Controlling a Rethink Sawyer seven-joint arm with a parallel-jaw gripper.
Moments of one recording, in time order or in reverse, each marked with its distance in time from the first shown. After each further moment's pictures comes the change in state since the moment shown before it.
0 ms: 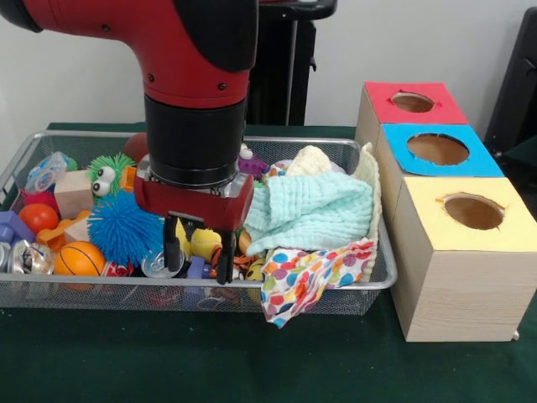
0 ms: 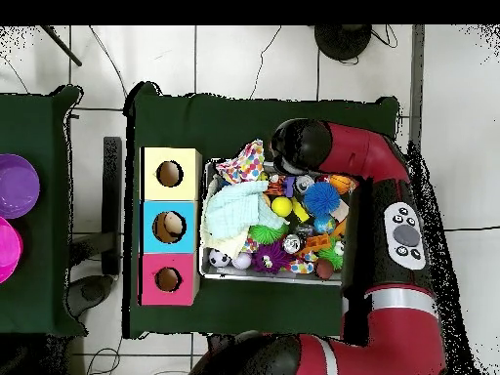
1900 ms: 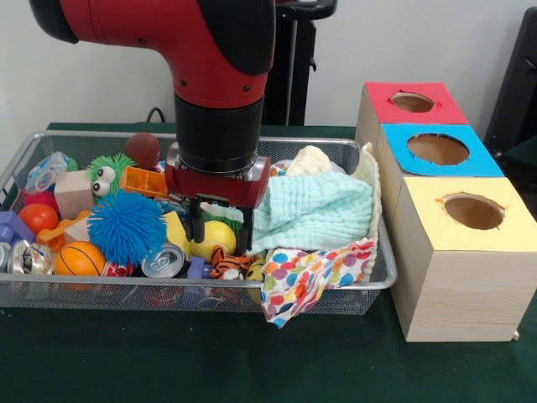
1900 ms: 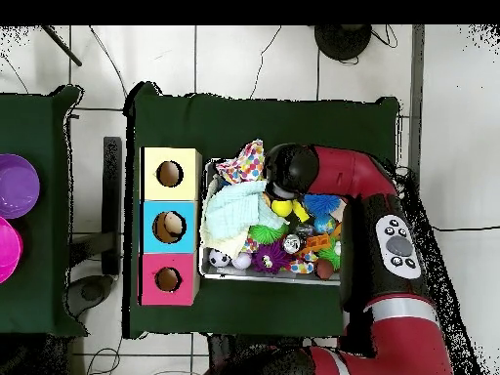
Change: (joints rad) arm -0.024 -0.047 0.043 0.166 -0.078 0.000 0.000
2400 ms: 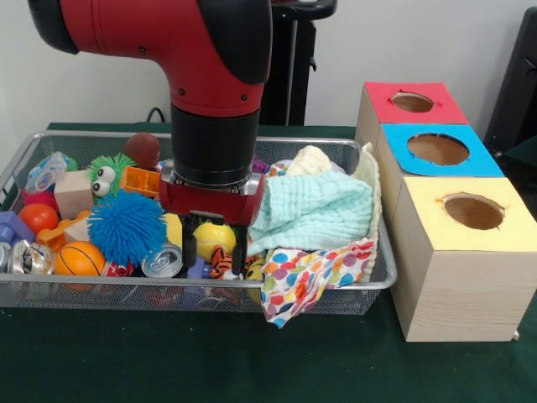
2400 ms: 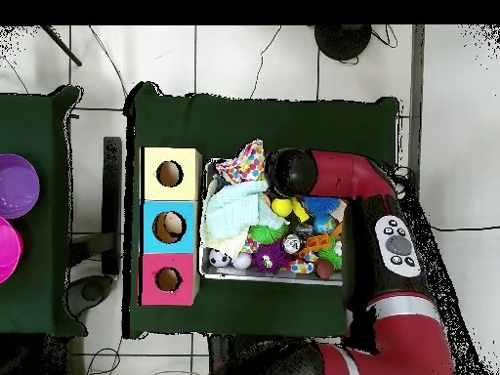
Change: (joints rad) arm -0.020 0.012 0.026 0.012 -0.052 -0.161 0.000
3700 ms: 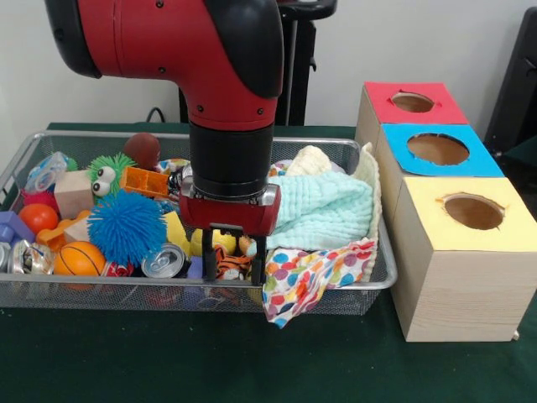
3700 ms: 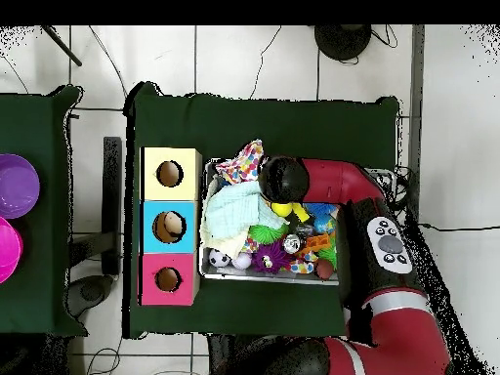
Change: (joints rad) arm -0.008 0.018 0.029 0.042 -0.010 -0.071 0.000
